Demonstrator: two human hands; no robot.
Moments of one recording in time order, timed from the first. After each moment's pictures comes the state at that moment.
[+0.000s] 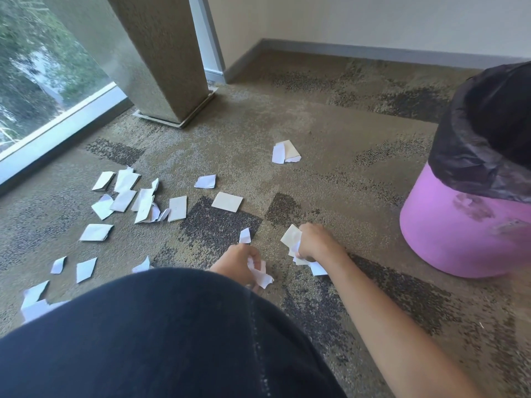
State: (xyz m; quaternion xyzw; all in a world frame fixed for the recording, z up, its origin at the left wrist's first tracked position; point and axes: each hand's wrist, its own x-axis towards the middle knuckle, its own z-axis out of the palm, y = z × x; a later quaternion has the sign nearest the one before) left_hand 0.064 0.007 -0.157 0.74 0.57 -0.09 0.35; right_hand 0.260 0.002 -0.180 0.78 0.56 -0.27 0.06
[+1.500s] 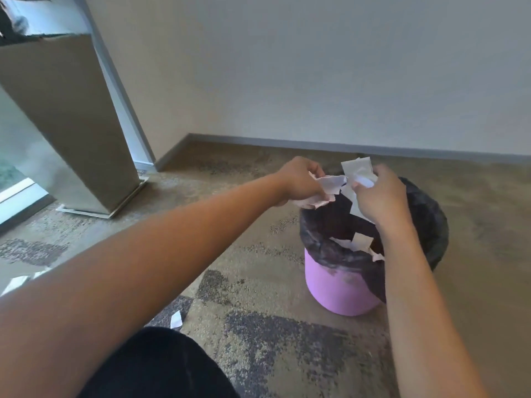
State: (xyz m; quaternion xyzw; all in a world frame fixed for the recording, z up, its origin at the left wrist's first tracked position) left_hand 0.365 0.030 0.124 0.79 0.34 0.09 0.50; right_hand 0.480 -0.086 0.098 0.83 0.29 -0.08 -0.47
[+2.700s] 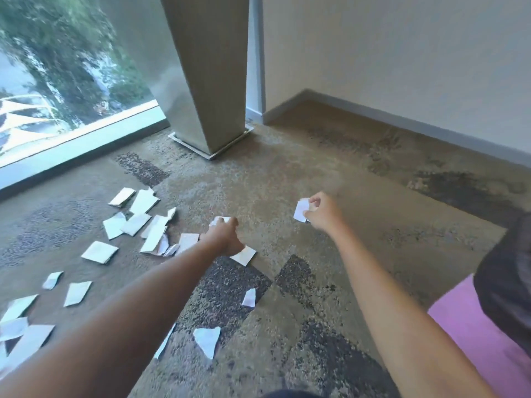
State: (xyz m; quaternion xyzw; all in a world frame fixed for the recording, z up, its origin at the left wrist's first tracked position) left_hand 0.054 0.181 -0.127 0.66 0.70 -0.06 0.25; right_hand 0.297 0.197 -0.117 0.75 0.53 -0.30 -0.25
